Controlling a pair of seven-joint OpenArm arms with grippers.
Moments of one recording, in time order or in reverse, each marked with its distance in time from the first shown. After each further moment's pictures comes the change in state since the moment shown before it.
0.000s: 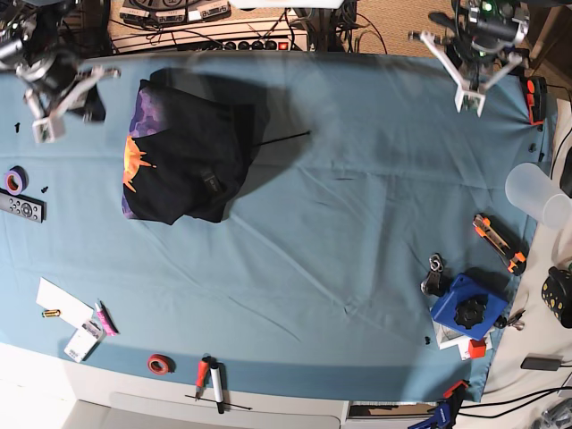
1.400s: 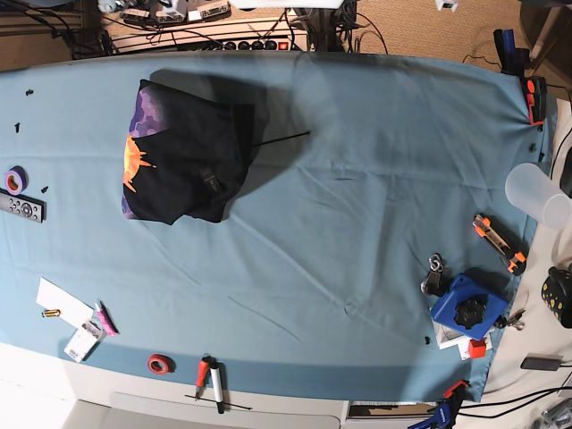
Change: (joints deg) left arm -4.2 3.1 0.0 -63.7 -4.9 -12.0 -23.7; right arm -2.2 0.7 -36.7 -57.3 -21.2 2.4 5.9
